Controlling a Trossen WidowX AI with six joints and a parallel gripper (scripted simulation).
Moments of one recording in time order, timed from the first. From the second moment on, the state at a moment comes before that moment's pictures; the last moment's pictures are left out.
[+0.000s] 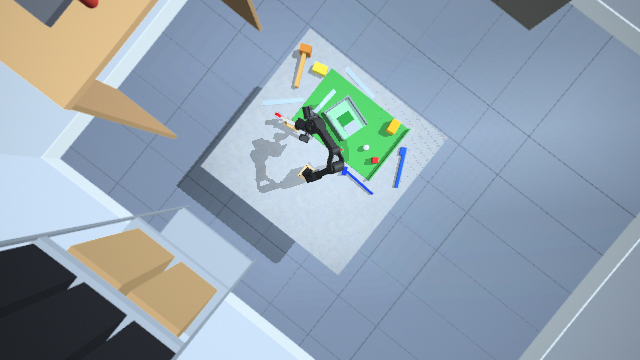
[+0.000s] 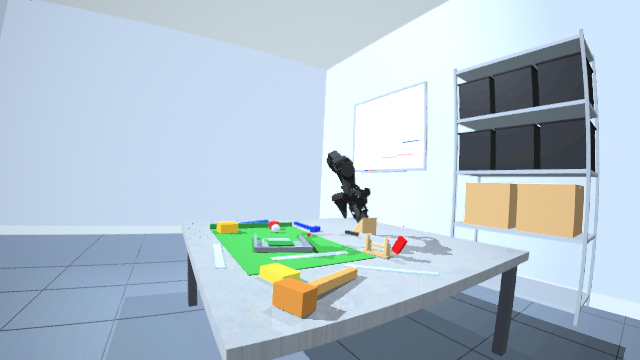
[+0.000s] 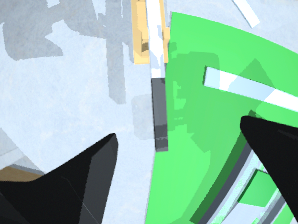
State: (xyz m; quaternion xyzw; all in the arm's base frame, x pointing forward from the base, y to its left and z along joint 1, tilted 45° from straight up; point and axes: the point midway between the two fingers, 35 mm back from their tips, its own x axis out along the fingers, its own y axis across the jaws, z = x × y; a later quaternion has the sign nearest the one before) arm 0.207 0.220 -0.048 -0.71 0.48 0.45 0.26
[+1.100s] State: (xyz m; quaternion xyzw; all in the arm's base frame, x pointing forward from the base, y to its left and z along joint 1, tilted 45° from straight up) arm 0.215 0.171 -0.102 -0.67 0.53 0.43 0.28
